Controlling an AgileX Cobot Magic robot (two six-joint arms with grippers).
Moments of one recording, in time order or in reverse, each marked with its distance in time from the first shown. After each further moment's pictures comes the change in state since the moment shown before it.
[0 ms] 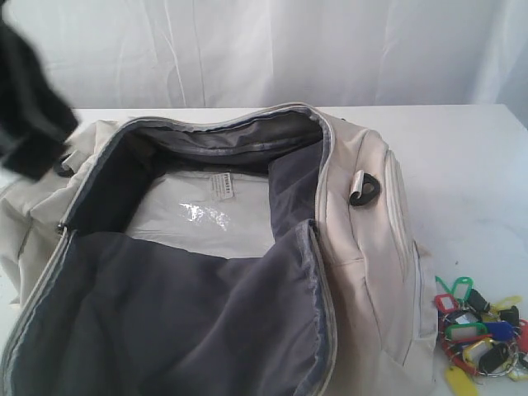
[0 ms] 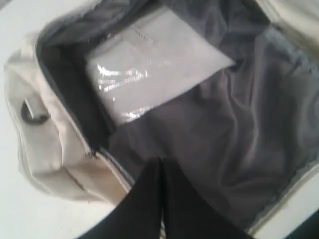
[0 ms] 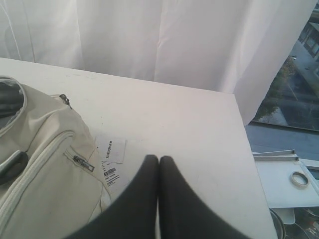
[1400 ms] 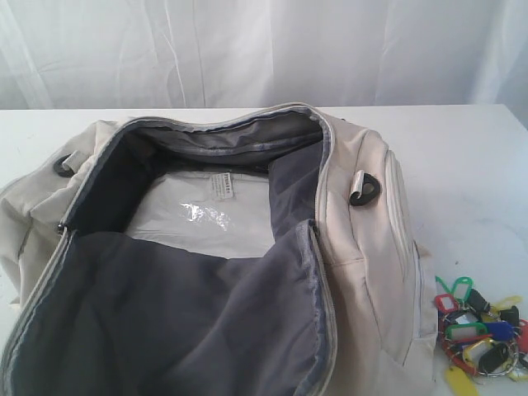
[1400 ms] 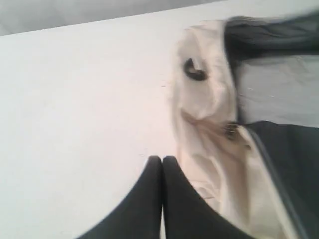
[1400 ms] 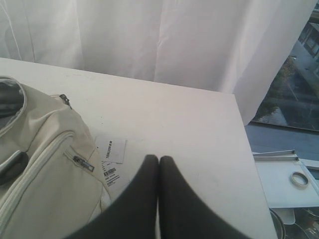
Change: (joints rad) left arm 0.475 -0.631 0.539 0.104 -0.247 -0.165; right arm 0.000 0.000 0.000 0.000 0.000 0.000
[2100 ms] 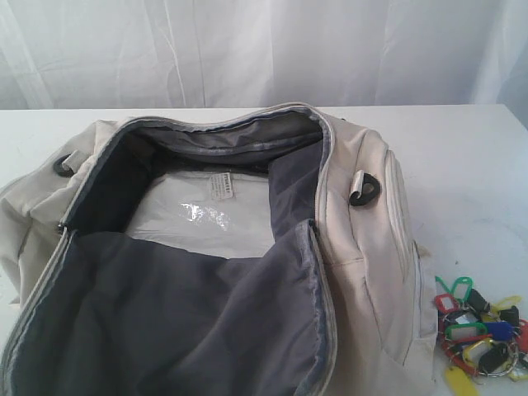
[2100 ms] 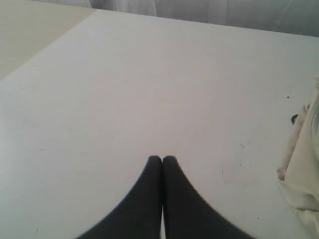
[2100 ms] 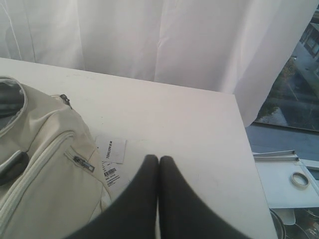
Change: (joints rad) left arm 0.480 -0.441 0.268 0.027 0.019 0.000; right arm 0.000 0.000 0.000 0.000 0.000 0.000
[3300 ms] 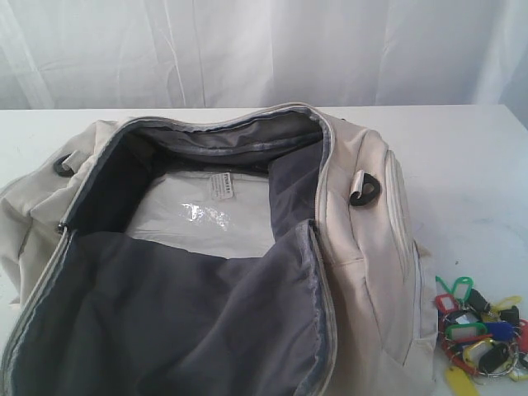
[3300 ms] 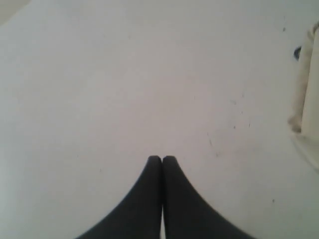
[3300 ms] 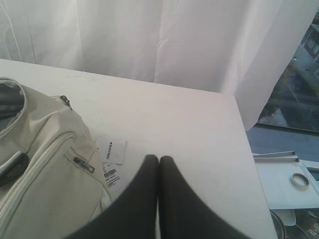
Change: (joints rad) left arm 0.097 -0.002 0.575 0.045 -0.591 0.002; right arm 0.000 -0.002 0.000 0.000 -0.002 0.000
